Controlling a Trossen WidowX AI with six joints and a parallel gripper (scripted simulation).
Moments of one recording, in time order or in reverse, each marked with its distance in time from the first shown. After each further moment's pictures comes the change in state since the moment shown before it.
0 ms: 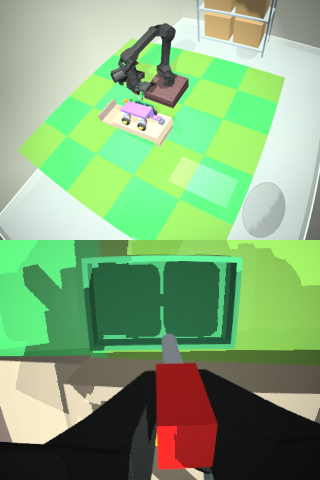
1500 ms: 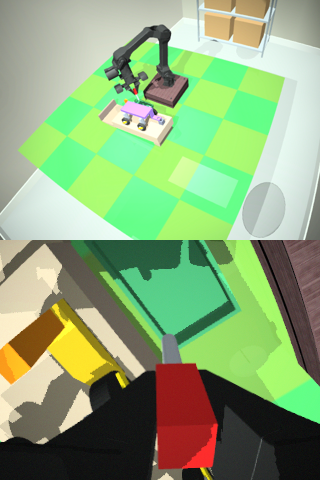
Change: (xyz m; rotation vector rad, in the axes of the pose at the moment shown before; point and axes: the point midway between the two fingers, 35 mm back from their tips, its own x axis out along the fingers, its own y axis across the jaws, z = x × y) arm -0.010 0.007 -0.008 -0.978 0.108 -0.160
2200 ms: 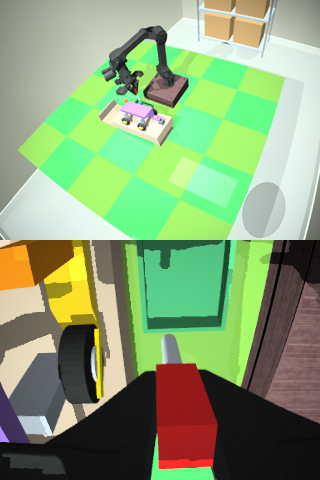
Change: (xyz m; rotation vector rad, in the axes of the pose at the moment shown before) arm 0.001 0.001 0.001 -0.558 0.105 -0.052
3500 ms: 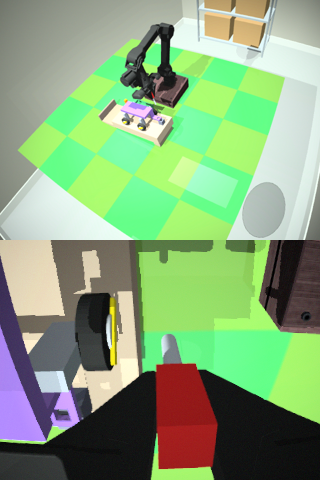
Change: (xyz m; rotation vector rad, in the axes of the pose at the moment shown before) arm 0.009 0.007 -0.125 -0.009 0.004 0.008
